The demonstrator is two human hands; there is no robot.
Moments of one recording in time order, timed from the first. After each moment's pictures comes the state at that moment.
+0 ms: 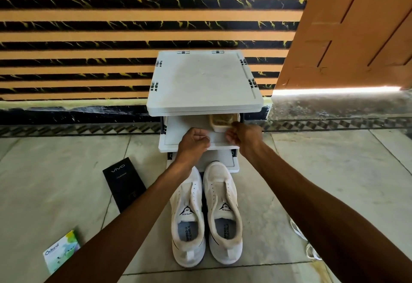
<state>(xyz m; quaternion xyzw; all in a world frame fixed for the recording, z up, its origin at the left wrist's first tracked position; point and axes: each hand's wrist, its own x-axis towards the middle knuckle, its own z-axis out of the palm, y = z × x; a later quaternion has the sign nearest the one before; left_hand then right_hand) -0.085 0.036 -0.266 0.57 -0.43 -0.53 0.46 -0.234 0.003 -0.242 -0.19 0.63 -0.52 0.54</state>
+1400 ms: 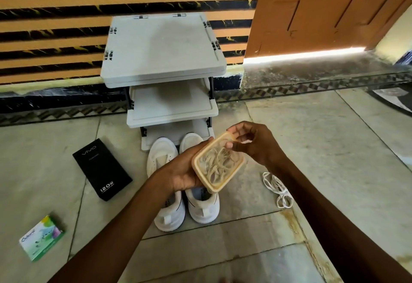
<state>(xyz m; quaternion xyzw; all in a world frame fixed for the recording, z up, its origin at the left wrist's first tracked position) -0.125 0.130 -0.275 0.40 -0.23 -0.87 0.18 -0.333 0.133 -0.267 -0.58 0.59 -0.37 0.41</state>
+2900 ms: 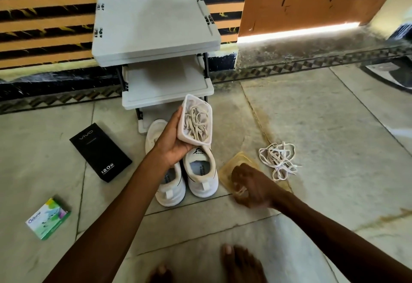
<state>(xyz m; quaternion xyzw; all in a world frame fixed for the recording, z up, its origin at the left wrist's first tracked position) -0.111 0.117 -0.300 0.36 -0.17 -0.84 0.38 -0.348 0.241 -0.386 -0.84 0.48 -0.08 0.24</state>
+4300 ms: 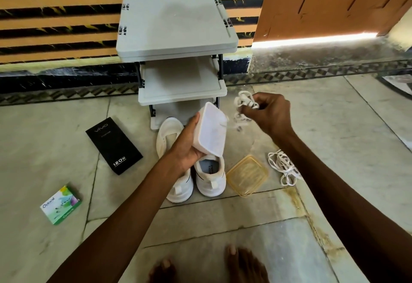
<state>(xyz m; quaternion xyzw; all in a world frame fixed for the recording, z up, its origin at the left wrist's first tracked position) -0.114 0.142 -0.296 0.42 -0.20 -0.80 0.37 -0.323 0.138 -0.252 -0.58 0.63 -0.45 0.26</state>
